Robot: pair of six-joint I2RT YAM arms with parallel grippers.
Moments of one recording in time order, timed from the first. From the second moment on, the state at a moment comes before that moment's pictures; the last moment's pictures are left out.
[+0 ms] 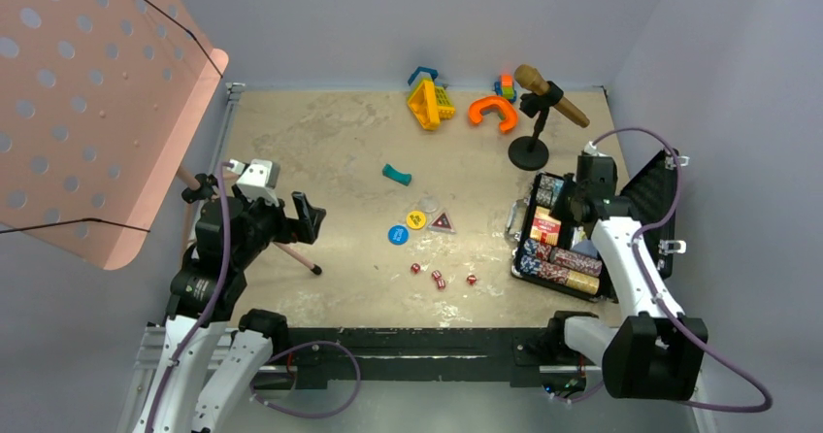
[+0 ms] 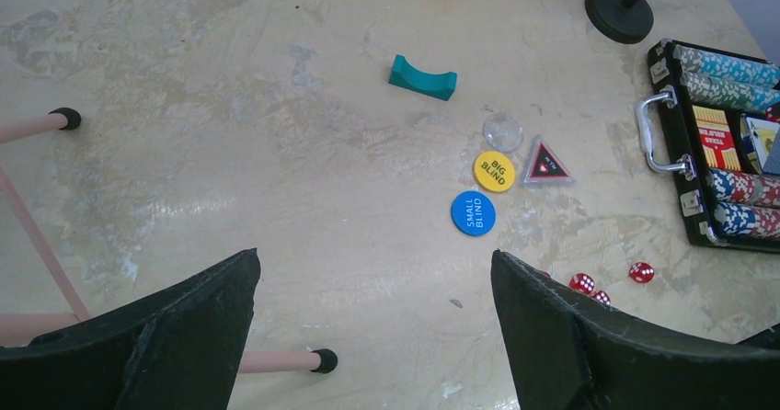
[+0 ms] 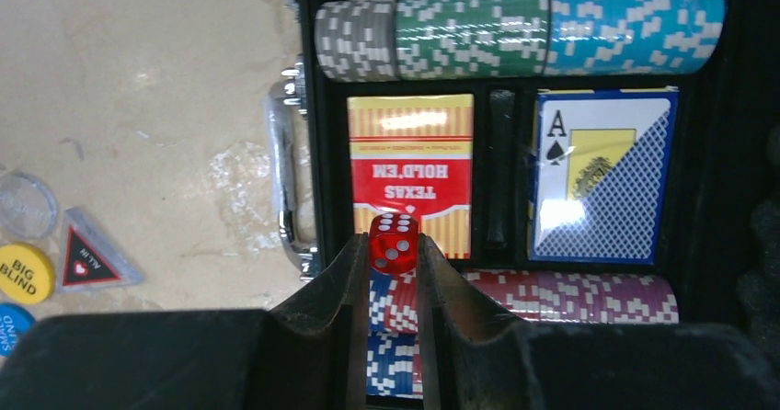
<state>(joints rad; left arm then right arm) -0.21 0.54 0.82 -0.65 0.14 -0.19 -0.01 1.11 0.83 -0.62 0.10 0.36</state>
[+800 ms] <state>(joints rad) -0.22 0.56 0.82 -0.65 0.15 -0.17 -0.16 1.37 0.91 -0.55 0.16 0.20</state>
